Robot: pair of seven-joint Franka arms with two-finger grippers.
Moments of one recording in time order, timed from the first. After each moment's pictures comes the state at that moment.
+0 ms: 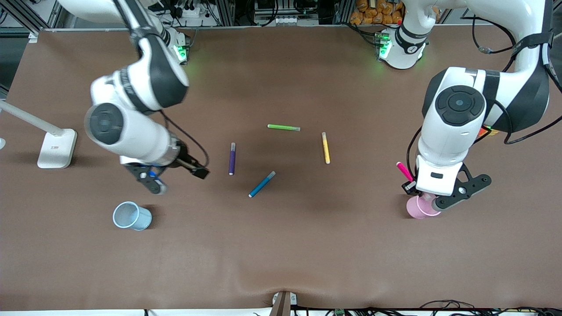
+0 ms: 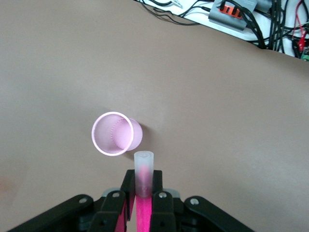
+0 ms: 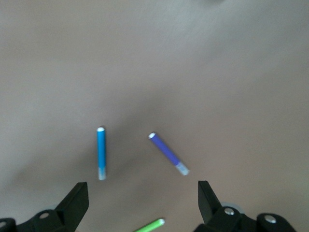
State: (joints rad) left arm -0.19 0.38 -0.18 -1.47 0.40 1.92 -0.90; right arm 0.43 0.42 -0.03 -1.47 0.17 1.83 1.08
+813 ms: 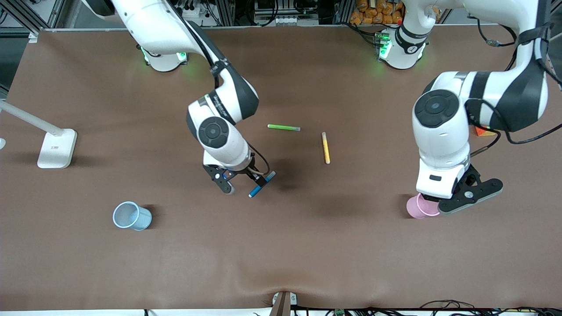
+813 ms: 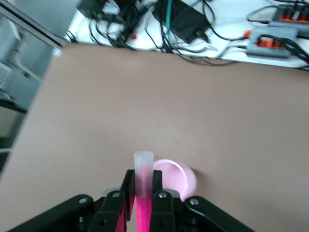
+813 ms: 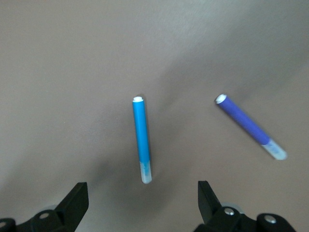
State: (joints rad) left arm -0.18 0.41 -0.18 -1.47 0.76 1.91 -0.87; right arm 0.63 0.66 -0.03 -1.47 0.17 2.16 1.36
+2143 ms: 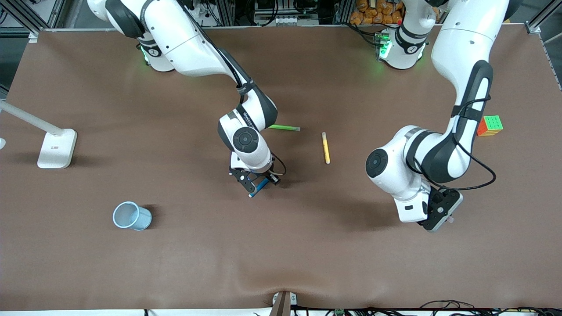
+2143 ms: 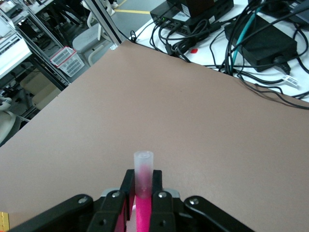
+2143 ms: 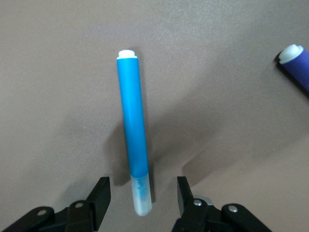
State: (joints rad) left arm -0.20 0.67 -0.18 -1.48 1.12 1.87 -1.56; right arm 0.70 0.84 -0.04 -1.47 0.17 2.36 1.40
